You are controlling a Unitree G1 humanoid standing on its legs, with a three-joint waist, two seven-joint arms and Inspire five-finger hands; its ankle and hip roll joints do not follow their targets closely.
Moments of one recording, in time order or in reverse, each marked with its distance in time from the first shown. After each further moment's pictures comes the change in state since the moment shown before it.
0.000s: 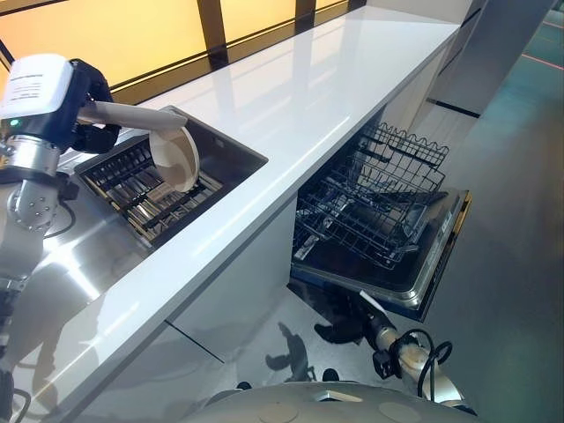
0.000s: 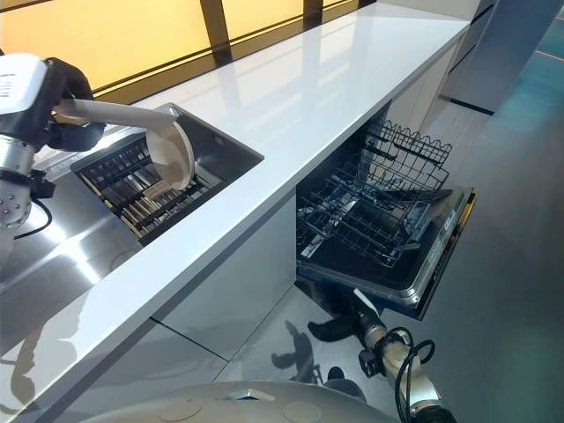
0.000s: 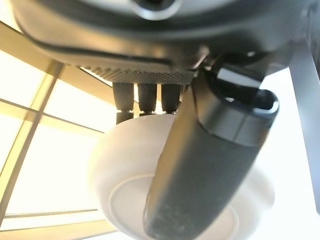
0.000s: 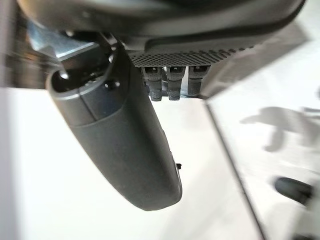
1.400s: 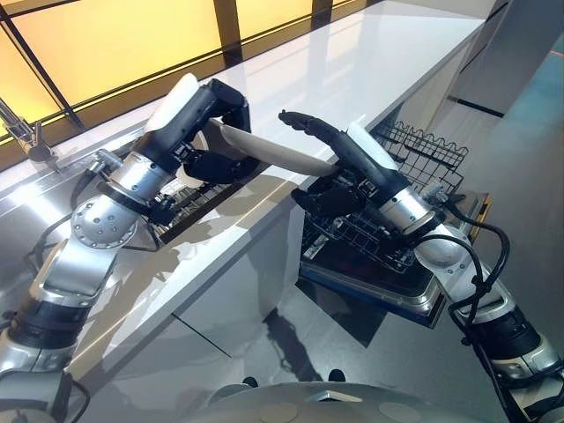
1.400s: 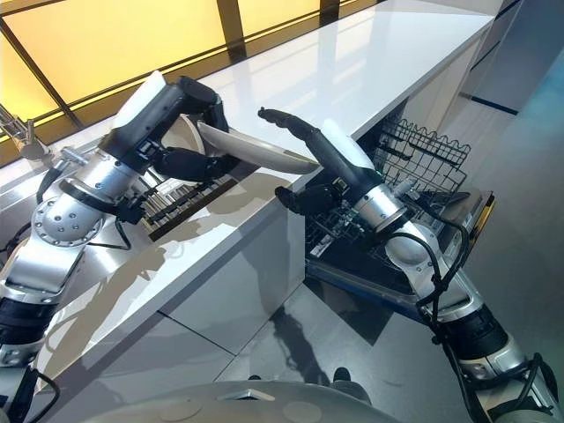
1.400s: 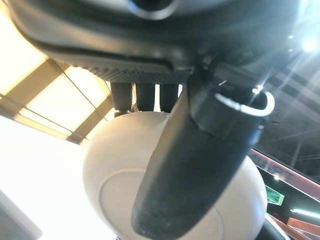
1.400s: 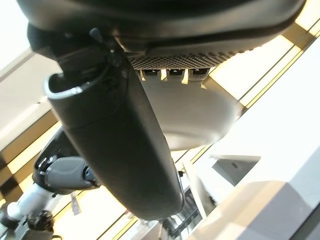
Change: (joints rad) left arm -0.082 -0.273 -0.205 -0.375 -0.464 -0.090 -0.350; right arm -0.455 -0.293 0.077 -0.684 -0.165 -0.042 -0.084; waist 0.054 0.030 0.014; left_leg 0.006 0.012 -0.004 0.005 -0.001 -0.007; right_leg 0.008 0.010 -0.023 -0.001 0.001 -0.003
